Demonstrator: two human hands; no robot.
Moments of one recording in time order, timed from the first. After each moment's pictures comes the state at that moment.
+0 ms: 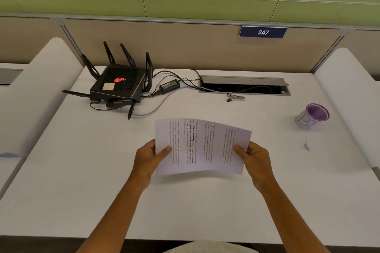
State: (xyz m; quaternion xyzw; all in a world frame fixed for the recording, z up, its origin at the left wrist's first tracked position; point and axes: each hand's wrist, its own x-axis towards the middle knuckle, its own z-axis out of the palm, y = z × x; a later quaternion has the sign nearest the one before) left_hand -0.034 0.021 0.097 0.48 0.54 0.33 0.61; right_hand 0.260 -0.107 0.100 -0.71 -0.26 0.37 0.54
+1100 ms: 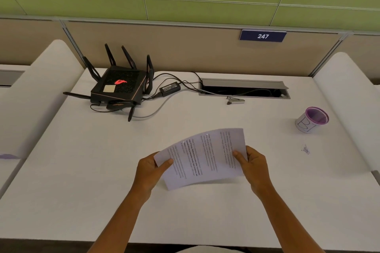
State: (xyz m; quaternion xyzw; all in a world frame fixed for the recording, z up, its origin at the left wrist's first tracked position) left_hand -0.047 -0.002 0.071 0.49 0.55 0.31 0.60; right_hand 0.254 -0.111 0.087 -0.74 -0.30 0.35 0.49
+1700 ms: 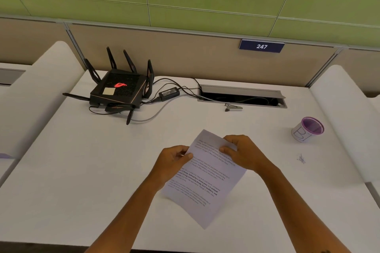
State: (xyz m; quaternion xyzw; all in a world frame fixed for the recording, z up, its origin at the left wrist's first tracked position) left_hand 0.008 0.015 0.103 0.61 0.44 0.22 0.63; right_hand 0.278 -0.052 0.145 -0.70 -0.60 0.31 0.22
